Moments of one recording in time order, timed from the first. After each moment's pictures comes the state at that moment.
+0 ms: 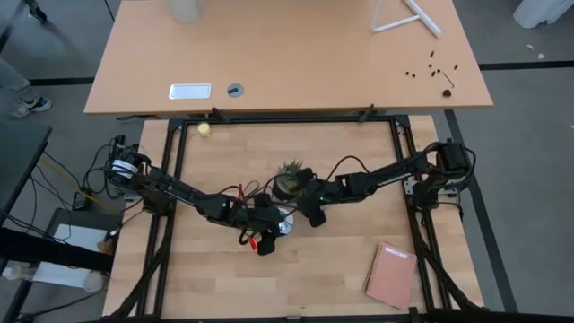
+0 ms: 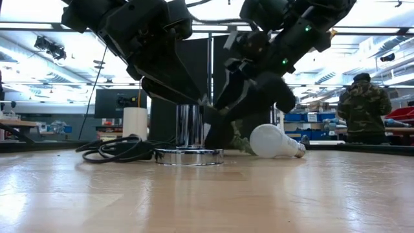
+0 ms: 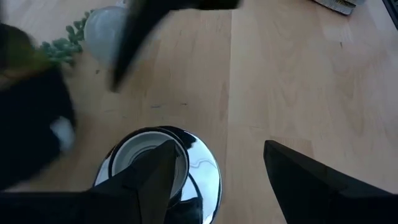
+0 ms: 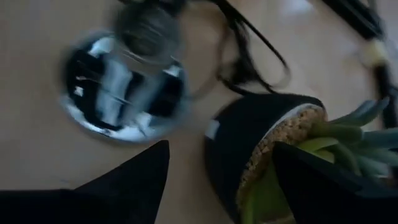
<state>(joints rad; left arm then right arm) -0.28 1.64 0.88 0.06 -0.22 -0.35 0.07 1.71 0.93 0.04 0.18 -0.47</state>
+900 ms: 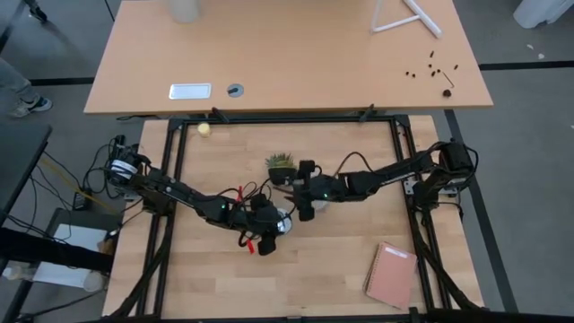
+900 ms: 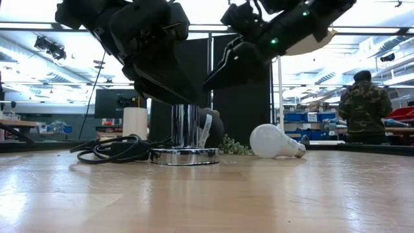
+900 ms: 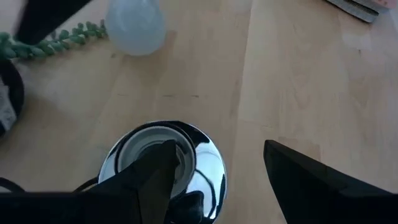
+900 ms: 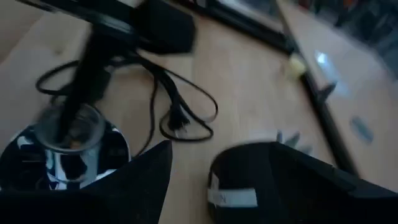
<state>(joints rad) -0.30 1.64 0.88 0.02 -0.30 -0.45 0.06 1.67 0.95 0.19 0.34 -0.31</state>
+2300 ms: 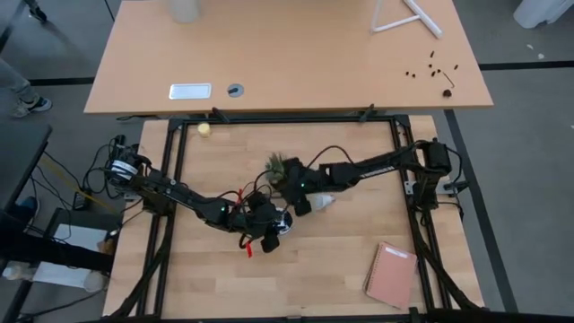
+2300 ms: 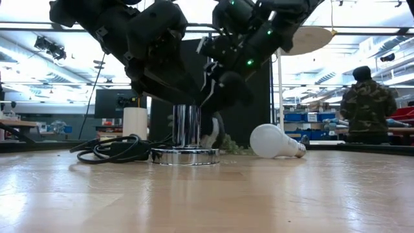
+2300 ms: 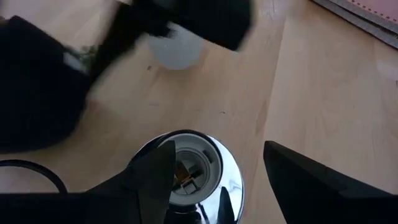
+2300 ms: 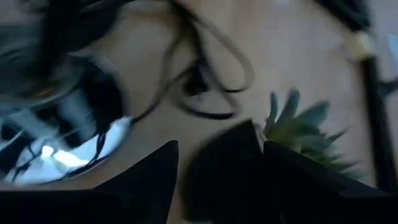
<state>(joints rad) -0.33 1.64 0.88 0.03 -0.45 -0.52 -0.03 1.86 1.15 -0.09 0.15 -0.49</state>
